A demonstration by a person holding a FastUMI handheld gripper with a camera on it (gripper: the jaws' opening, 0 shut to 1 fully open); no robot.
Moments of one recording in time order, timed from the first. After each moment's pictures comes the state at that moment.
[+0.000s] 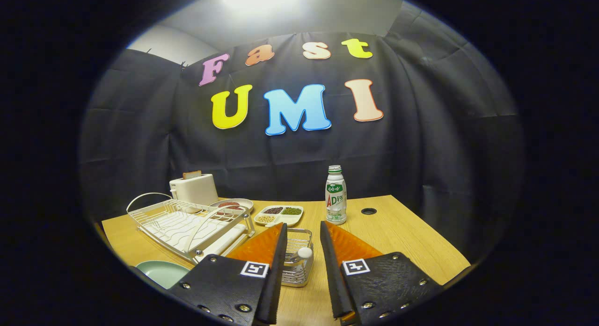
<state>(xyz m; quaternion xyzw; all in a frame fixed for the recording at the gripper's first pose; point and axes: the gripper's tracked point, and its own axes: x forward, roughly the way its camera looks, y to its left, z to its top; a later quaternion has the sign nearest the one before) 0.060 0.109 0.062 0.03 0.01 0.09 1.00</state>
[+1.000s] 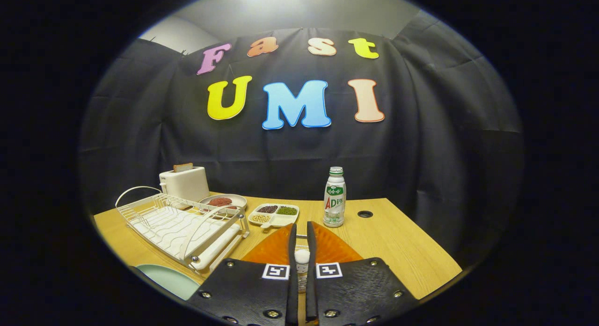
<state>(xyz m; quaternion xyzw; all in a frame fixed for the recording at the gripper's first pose) 0.064 0.127 0.092 -0.01 0.03 0.06 1.00</state>
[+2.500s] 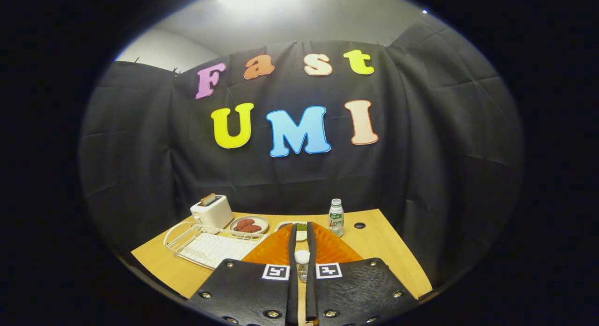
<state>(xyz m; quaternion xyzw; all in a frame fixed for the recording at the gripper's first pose) -0.059 0.146 0.242 0.03 0.05 0.07 1.00</state>
